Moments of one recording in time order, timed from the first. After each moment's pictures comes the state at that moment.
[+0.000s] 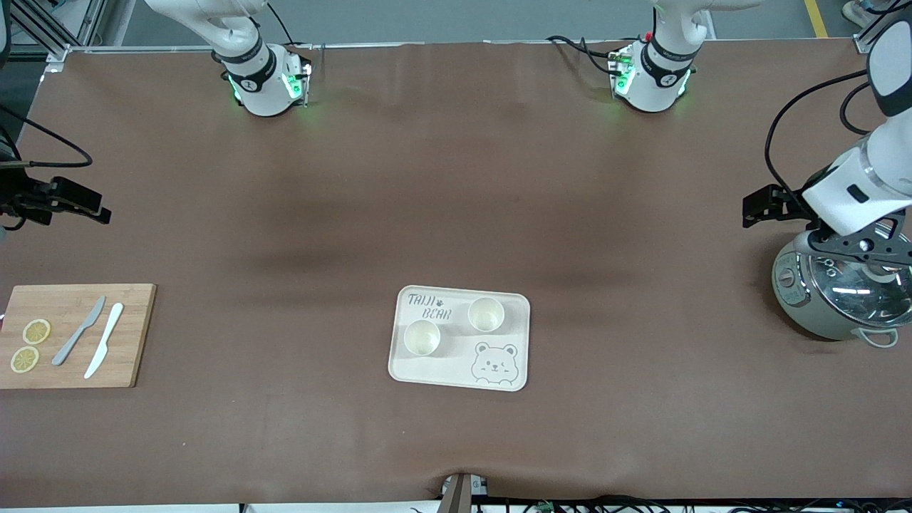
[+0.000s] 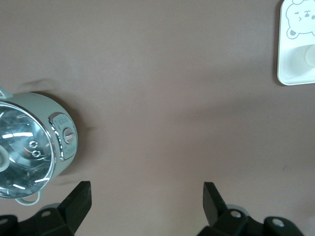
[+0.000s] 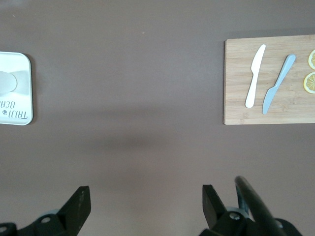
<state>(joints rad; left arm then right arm) -0.04 0.16 -0.06 -1.51 0.03 1.58 0.09 0.01 0.10 -0.09 -1.50 0.07 1.56 -0.07</state>
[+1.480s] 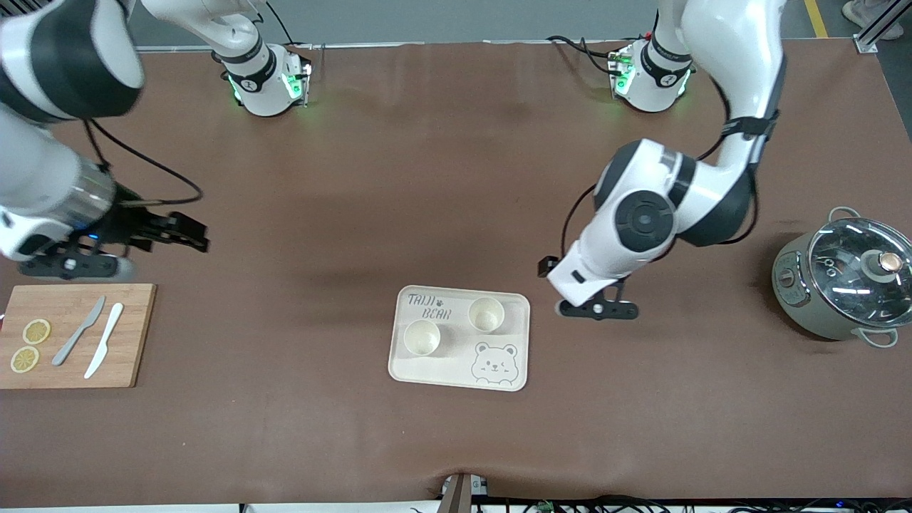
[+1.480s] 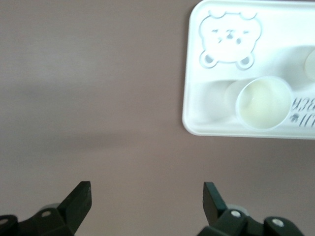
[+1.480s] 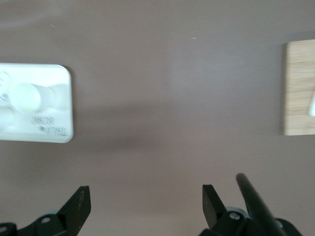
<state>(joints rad) -0.40 0.55 -0.10 -1.44 -0.01 1.93 -0.45 0.25 0.23 -0.08 -1.46 0.12 1.69 0.24</state>
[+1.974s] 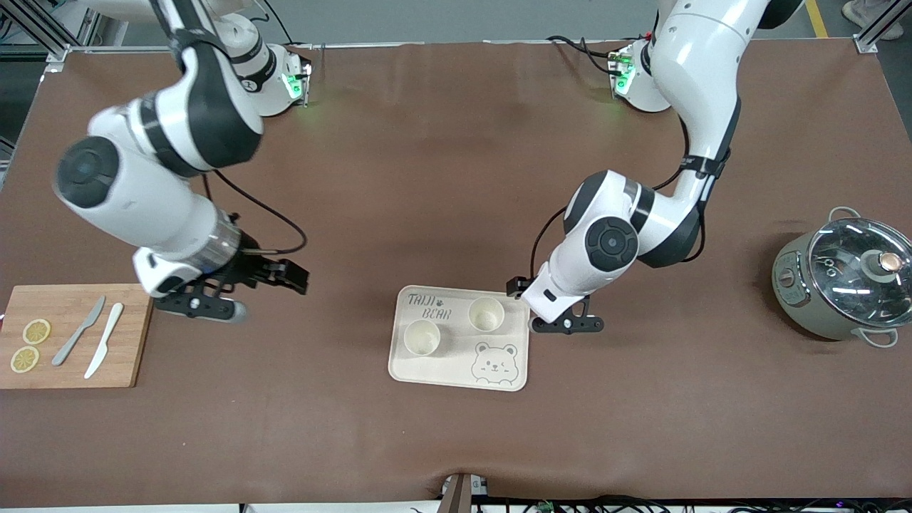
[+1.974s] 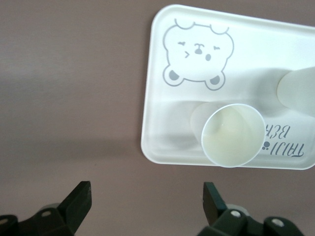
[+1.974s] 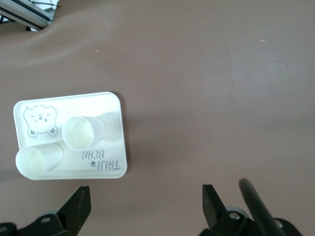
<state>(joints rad) -0.42 0.66 -0.10 -1.44 -0.11 2.11 -0.43 0.40 0.39 -0.08 -1.45 0.17 1.94 0.45</state>
